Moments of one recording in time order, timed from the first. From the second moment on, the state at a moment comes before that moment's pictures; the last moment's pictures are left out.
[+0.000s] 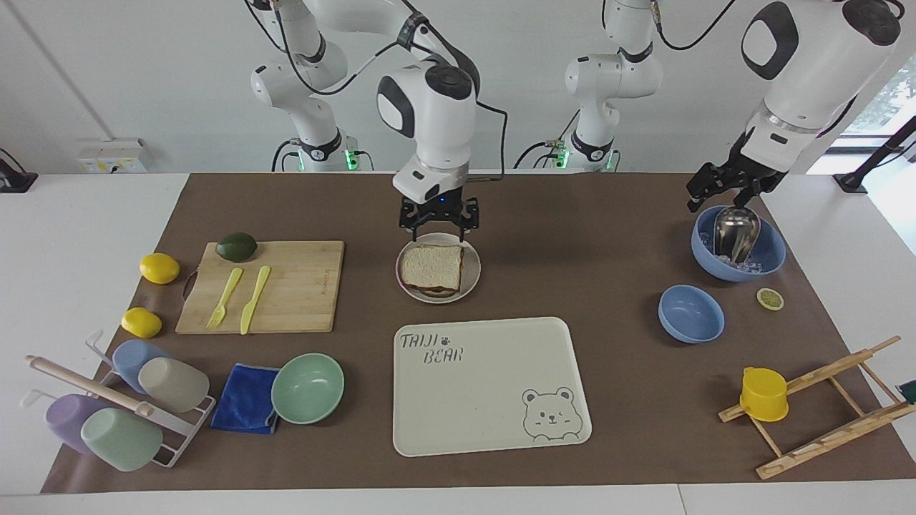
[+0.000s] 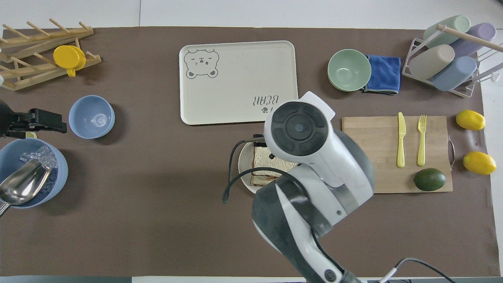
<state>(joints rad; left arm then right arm) -0.09 -0.07 0.06 -1.80 -0.04 1.72 -0.08 0.57 0.14 -0.03 -1.74 -0.09 1.90 0.57</state>
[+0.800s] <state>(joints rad) -0.53 0.09 0.04 -2.06 -0.27 2.27 -0.43 0.17 0.07 -0.04 -1.47 0.01 1.42 0.18</state>
